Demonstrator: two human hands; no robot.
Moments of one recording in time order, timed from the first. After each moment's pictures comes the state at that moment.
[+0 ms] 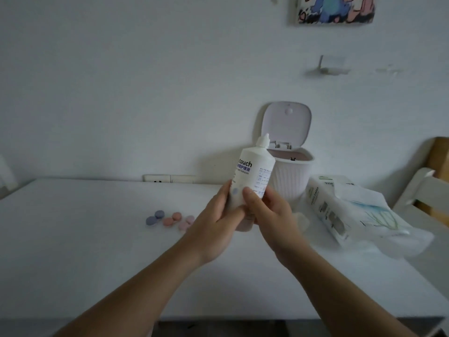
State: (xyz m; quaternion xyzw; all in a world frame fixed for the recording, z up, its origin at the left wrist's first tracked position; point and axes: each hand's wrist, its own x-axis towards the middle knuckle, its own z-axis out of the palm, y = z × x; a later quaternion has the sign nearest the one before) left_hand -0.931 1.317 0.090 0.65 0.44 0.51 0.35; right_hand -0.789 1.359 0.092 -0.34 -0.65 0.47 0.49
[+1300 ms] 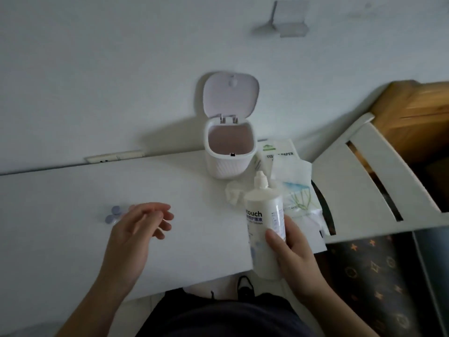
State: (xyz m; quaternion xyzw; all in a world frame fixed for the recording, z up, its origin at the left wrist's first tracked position) left_hand -0.936 1.321 0.211 0.42 0.60 0.51 0.45; right_hand -0.650 1.318 0.210 -0.54 -0.46 0.57 0.40
